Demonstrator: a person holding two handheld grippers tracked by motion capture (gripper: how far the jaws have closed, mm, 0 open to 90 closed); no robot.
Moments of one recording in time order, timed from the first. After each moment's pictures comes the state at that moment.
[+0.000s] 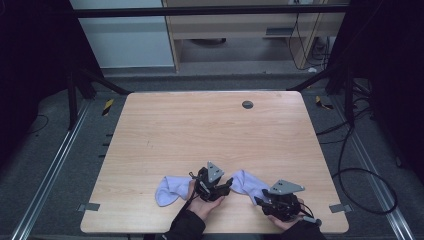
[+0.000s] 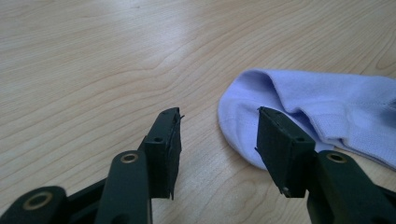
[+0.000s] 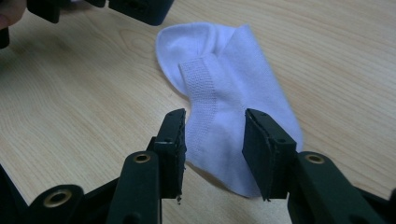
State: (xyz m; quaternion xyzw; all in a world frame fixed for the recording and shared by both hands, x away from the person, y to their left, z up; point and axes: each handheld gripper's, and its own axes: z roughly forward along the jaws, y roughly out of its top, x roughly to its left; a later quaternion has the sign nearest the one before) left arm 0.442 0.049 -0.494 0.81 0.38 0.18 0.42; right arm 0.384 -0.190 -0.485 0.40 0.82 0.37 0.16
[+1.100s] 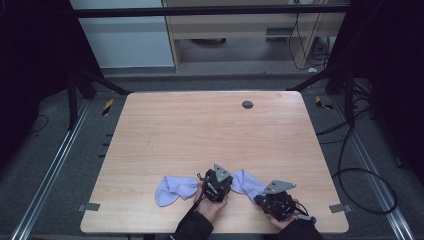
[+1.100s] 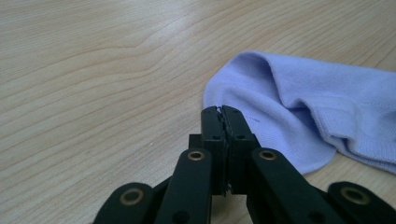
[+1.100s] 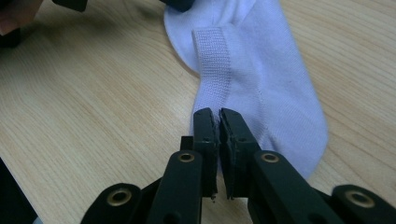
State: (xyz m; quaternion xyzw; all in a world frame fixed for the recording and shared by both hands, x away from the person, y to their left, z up) left arm 0.443 0.031 -0.507 0.81 0.41 0.17 0.39; right arm 0.391 -0.182 -0.494 0.39 0.85 0.34 0.13
